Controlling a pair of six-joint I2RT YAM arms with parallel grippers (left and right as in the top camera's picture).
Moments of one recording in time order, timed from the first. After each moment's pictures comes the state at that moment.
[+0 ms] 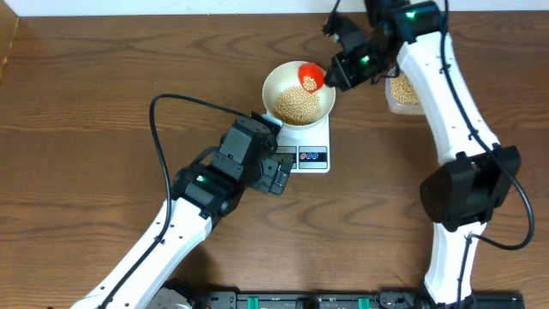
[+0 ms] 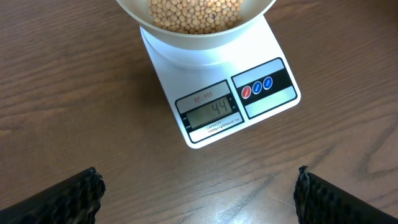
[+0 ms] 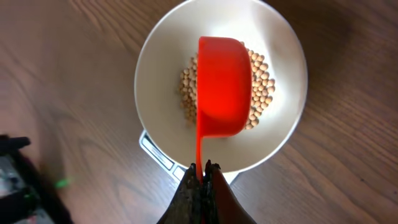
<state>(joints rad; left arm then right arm) -0.56 1.25 0.96 -0.65 -0.04 -0.10 0.25 2.15 2.20 -1.30 -0.53 -0.21</state>
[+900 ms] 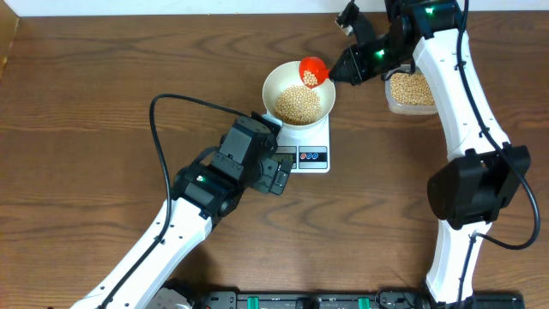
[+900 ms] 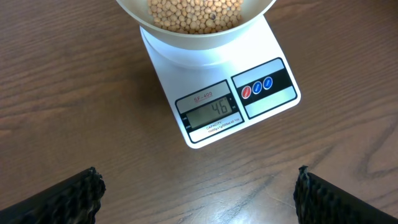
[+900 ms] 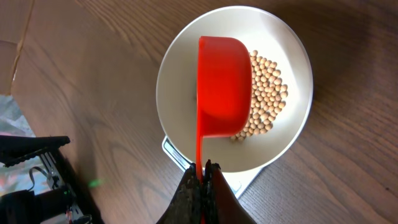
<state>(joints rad) -0.56 1.25 0.96 -0.65 -0.04 -0.10 0.20 2.15 2.20 -1.30 -0.66 -0.21</state>
